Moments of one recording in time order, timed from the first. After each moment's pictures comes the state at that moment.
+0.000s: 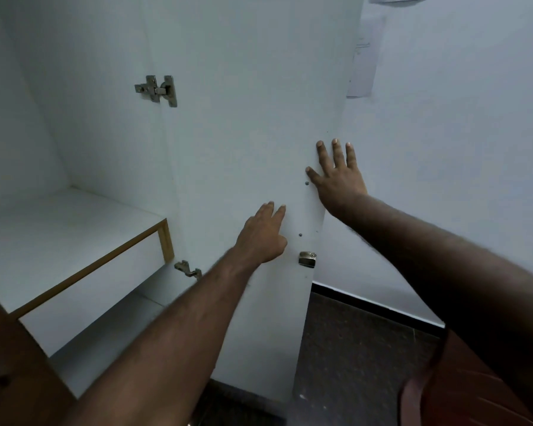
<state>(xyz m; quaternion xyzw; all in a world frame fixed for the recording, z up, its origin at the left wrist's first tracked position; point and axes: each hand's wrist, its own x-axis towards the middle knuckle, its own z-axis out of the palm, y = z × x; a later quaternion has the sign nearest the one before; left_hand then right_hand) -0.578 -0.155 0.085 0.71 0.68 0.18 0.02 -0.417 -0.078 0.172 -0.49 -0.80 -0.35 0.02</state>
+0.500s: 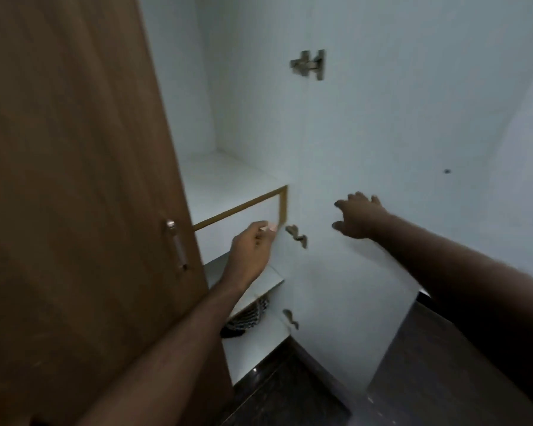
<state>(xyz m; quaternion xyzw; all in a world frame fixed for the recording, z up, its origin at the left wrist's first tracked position) -0.712 -0.369 0.025 0.40 0.74 0.54 0.07 -0.567 -0.171 0.094 -0.38 -0.92 -0.06 -0.04</state>
